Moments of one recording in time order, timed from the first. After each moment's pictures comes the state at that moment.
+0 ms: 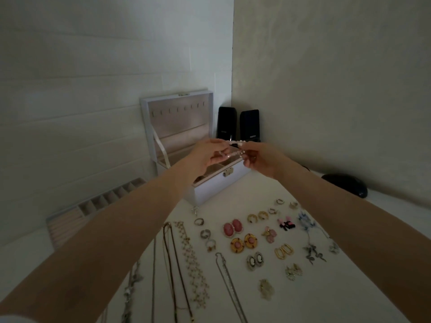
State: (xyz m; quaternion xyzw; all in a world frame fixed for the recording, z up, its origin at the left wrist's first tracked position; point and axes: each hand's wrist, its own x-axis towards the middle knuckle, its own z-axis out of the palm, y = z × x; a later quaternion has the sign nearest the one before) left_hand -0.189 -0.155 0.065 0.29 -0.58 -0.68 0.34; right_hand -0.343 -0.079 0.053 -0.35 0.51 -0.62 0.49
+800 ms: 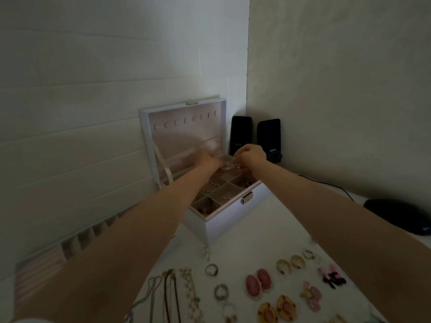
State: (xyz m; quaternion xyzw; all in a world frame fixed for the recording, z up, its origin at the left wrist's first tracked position) left_hand -0.227 -0.266 0.041 0.51 -0.67 -0.44 0.32; right_hand -0.337 -0.214 0.045 -0.35 0.73 -0.53 0.23
